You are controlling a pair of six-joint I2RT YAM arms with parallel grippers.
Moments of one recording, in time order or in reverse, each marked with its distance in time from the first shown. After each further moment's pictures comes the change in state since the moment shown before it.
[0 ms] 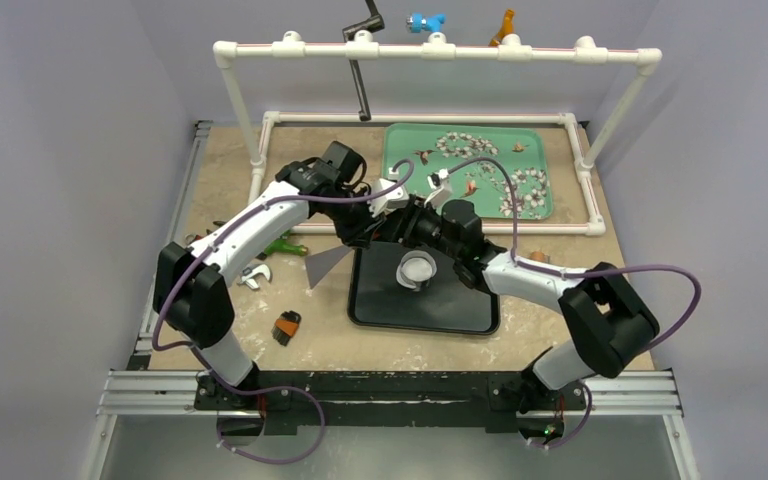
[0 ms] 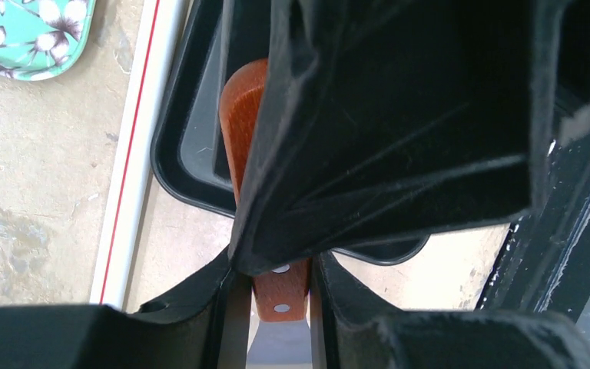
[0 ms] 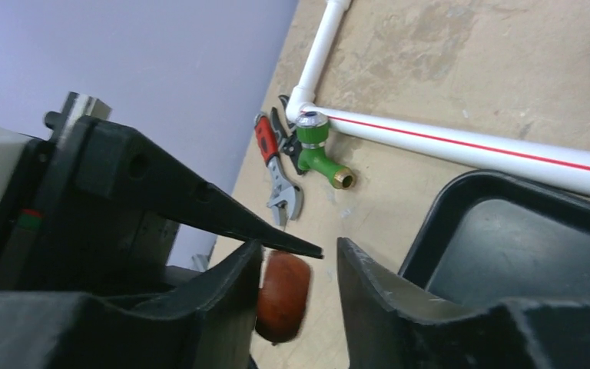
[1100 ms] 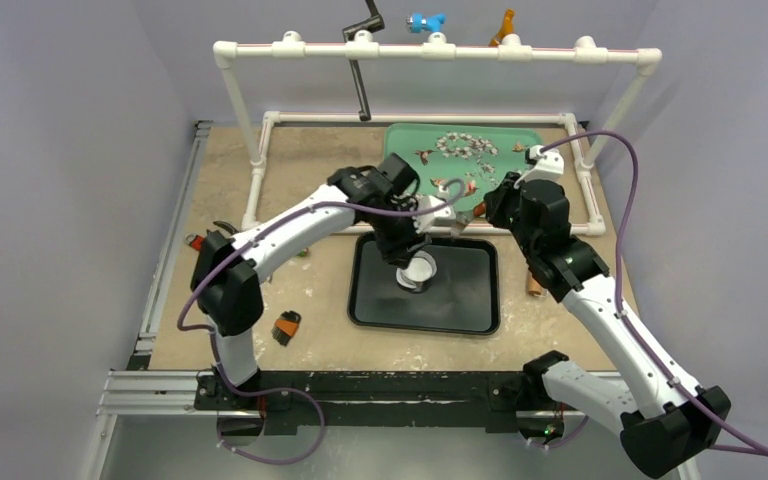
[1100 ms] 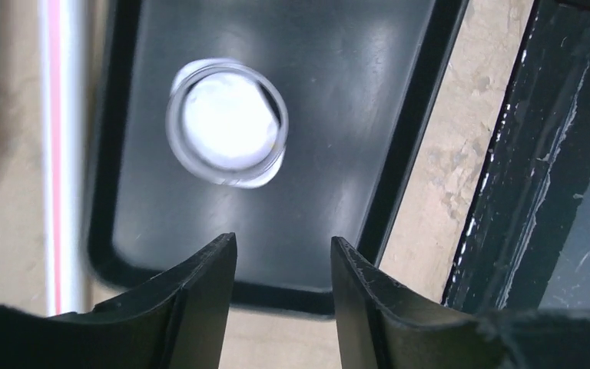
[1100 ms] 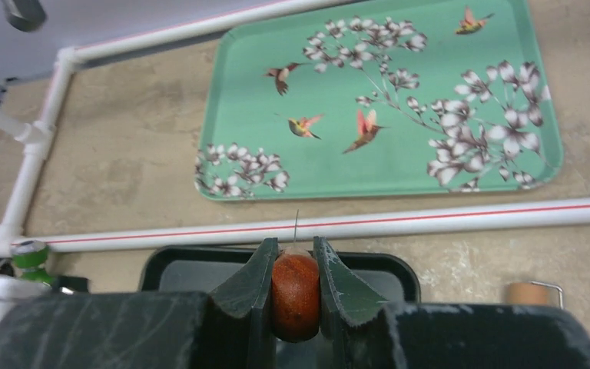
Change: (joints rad) left arm -0.177 0.134 0.192 -0.068 -0.035 -0.099; right arm -0.225 -0.530 0.217 -0.872 0.534 -0.501
